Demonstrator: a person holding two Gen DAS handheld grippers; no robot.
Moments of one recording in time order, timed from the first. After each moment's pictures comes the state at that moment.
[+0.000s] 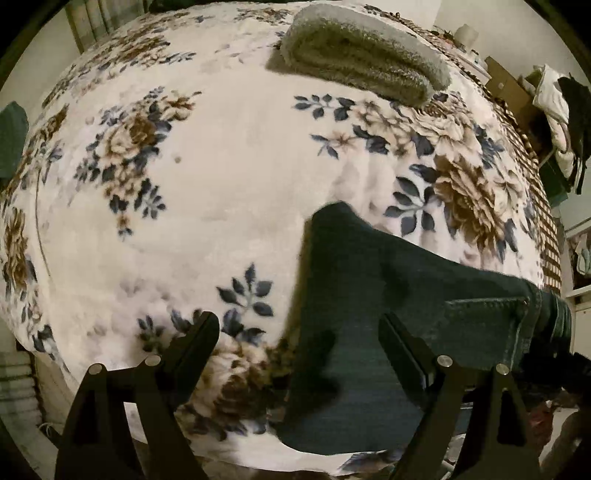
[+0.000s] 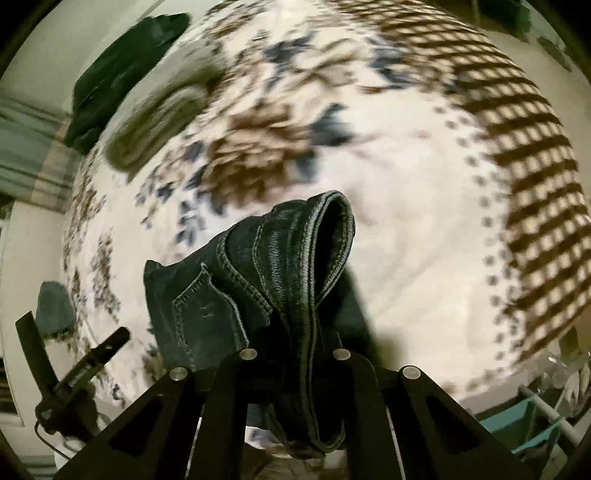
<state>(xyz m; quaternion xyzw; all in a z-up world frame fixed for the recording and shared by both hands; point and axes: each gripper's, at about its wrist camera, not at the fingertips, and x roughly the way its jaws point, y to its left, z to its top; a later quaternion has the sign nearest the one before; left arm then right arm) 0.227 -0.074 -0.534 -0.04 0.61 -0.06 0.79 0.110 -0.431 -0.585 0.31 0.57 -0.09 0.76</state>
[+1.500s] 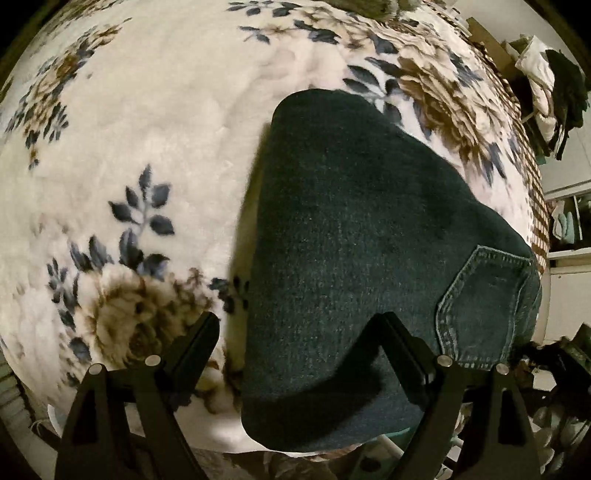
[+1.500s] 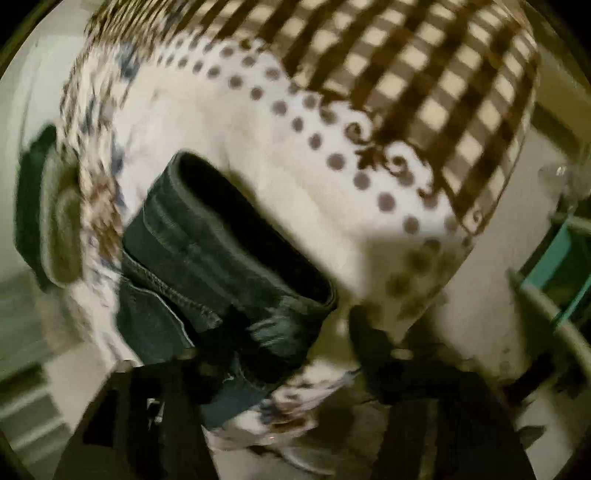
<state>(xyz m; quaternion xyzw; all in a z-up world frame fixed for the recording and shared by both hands) 0.197 -0.114 -0.598 -0.06 0.68 -0.14 0.72 -0.007 -0.503 -0.670 0.57 0.53 -0.21 0.59</state>
